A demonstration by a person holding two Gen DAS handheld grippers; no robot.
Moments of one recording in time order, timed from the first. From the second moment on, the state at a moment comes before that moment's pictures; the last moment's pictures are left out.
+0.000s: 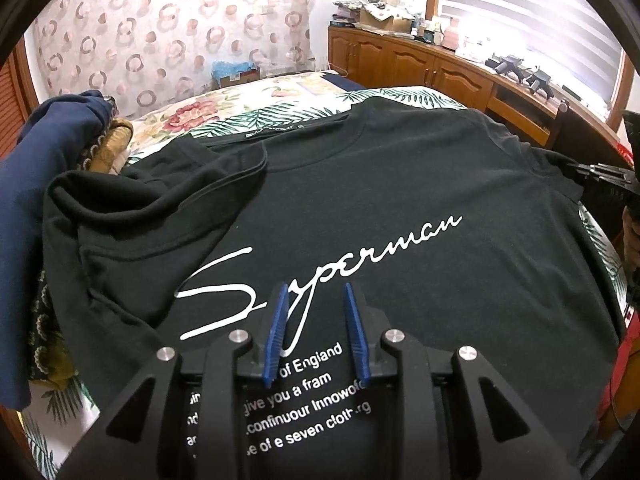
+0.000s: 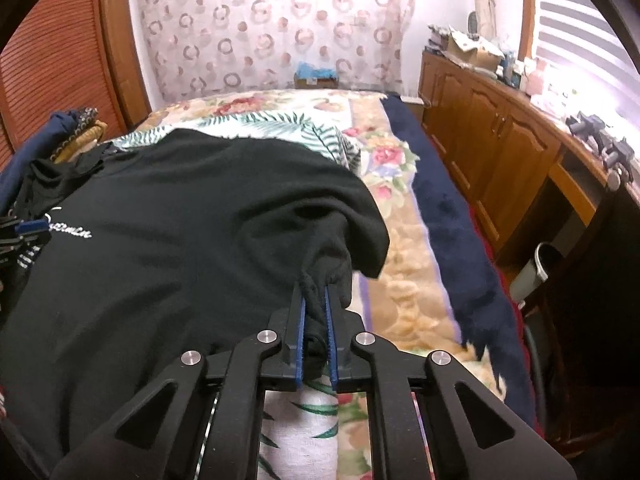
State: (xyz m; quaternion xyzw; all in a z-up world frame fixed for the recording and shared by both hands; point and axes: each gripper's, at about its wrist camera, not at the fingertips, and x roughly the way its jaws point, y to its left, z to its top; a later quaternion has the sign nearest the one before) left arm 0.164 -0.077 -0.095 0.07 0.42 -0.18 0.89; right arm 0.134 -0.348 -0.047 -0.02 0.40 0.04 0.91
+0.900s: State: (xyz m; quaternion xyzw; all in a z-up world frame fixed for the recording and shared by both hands) left arm 0.167 -0.081 -0.095 0.06 0.42 -0.17 0.89; right arm 0.150 -0.213 -0.048 -0.05 0.41 0.21 0.89
